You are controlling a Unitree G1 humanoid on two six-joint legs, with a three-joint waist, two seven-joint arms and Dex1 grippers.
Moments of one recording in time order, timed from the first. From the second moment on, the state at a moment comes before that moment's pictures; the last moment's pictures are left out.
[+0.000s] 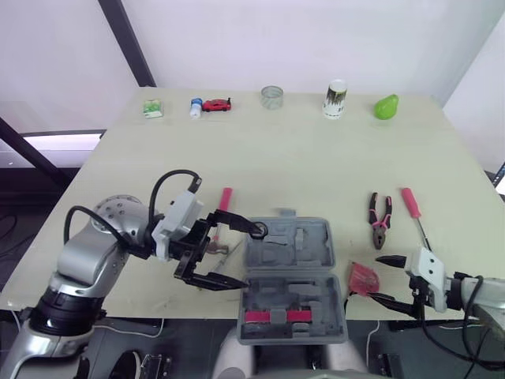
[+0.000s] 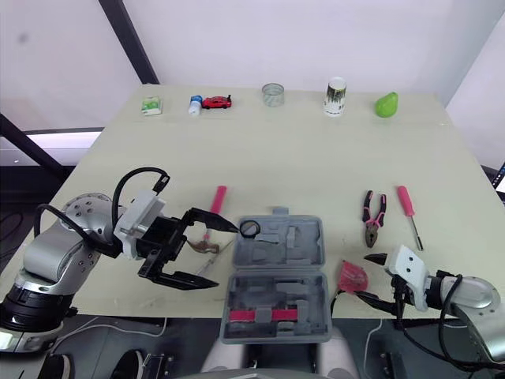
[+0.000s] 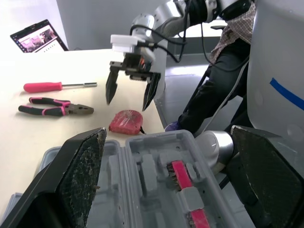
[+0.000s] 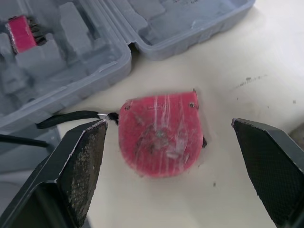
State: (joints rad) left arm -0.29 0.86 -0.01 -0.32 -0.67 0.34 -1.52; right arm 0.18 -0.82 0.03 -0.08 0.31 0.02 1.01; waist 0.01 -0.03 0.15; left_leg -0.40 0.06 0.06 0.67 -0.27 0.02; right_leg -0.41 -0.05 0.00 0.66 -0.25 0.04
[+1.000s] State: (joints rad) left arm -0.29 0.85 0.00 -0.27 -0.63 0.22 -1.55; right arm 0.13 -0.72 0.08 0.05 0.18 -0.07 1.00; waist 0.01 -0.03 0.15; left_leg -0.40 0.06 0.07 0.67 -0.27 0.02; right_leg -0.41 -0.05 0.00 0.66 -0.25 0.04
